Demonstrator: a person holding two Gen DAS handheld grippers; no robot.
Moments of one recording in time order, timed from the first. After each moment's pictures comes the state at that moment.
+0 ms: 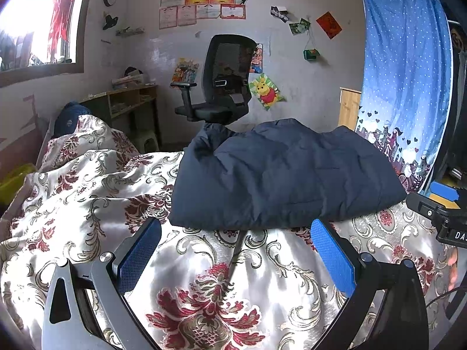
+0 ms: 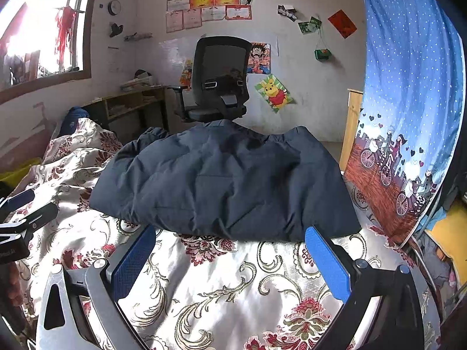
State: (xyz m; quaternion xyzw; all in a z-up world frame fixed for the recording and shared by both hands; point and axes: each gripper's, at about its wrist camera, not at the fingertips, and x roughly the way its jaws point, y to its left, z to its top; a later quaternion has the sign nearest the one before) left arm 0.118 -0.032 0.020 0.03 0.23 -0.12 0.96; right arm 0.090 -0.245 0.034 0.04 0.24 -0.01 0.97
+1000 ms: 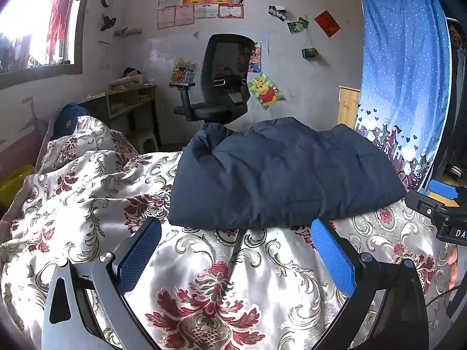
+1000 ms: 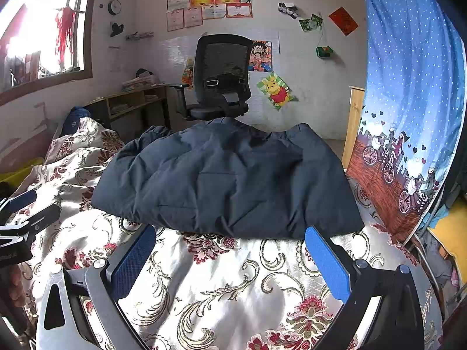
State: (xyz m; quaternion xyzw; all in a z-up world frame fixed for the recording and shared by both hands) left arm 0.119 -0.034 0.020 0.04 0.23 -0.12 0.96; right arm 0.090 -0.244 0.033 0.04 0.24 -0.01 0.97
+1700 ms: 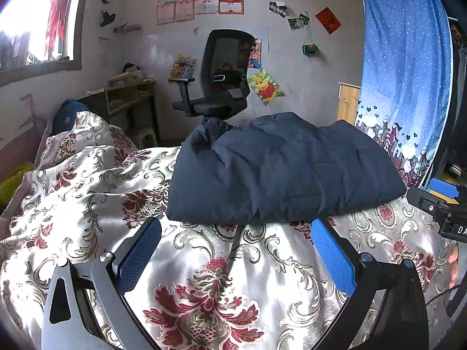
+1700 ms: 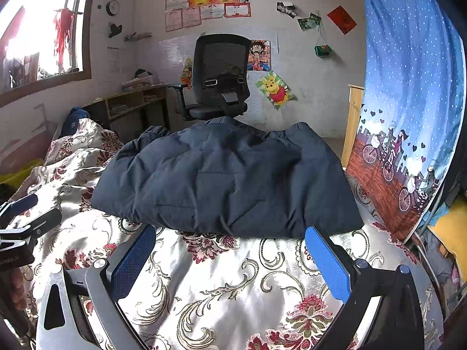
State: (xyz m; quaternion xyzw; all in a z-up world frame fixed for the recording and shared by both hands) left arm 0.121 -0.027 0.014 0.04 0.25 -0.13 0.96; right arm 0.090 -0.245 0.033 0.04 0.24 -0.01 0.97
